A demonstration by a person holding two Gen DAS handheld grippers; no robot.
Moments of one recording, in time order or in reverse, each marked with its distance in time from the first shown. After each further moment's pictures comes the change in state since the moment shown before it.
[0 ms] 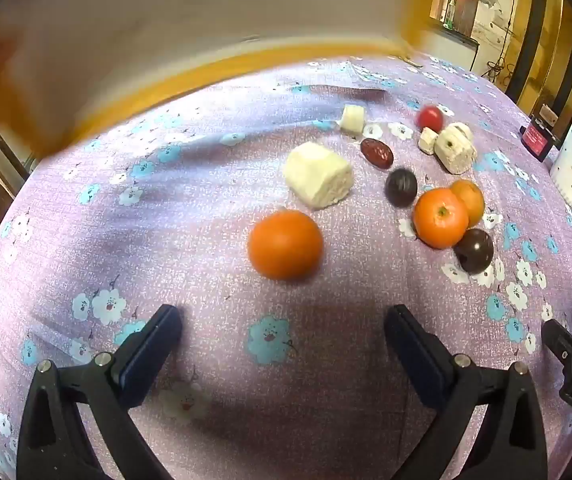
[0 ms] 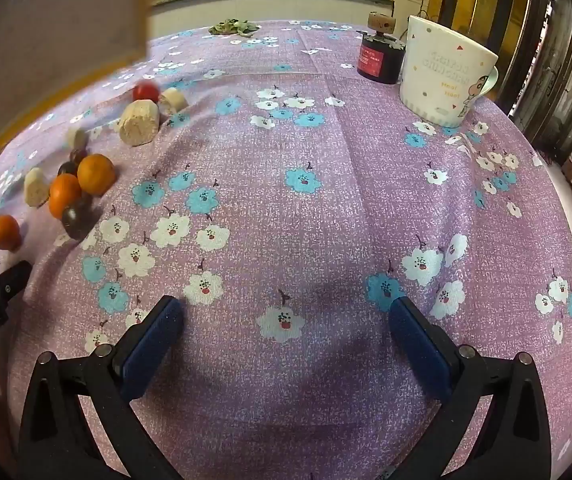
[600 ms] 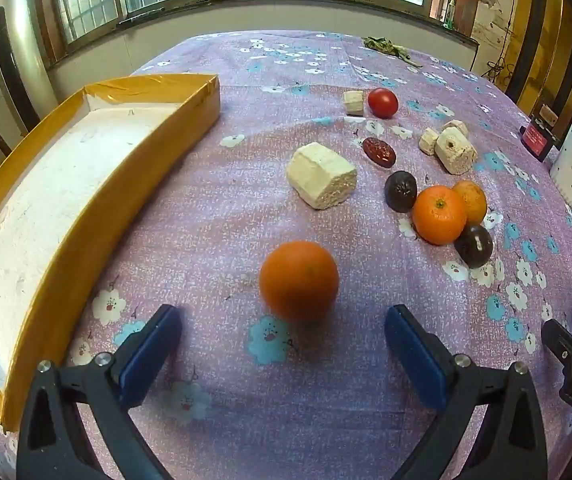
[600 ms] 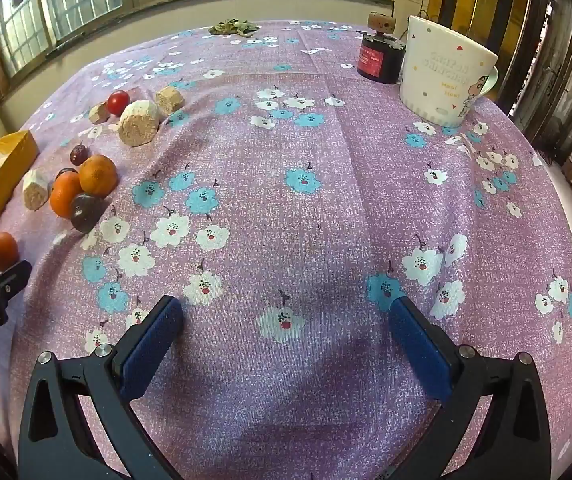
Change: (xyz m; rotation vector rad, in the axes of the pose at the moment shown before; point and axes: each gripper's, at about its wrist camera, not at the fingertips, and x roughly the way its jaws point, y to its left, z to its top) left arm -0.002 -0.002 0.001 -0.001 -0.003 -0.002; right arm 0.001 0.000 -0.001 0.000 -0.006 -0.001
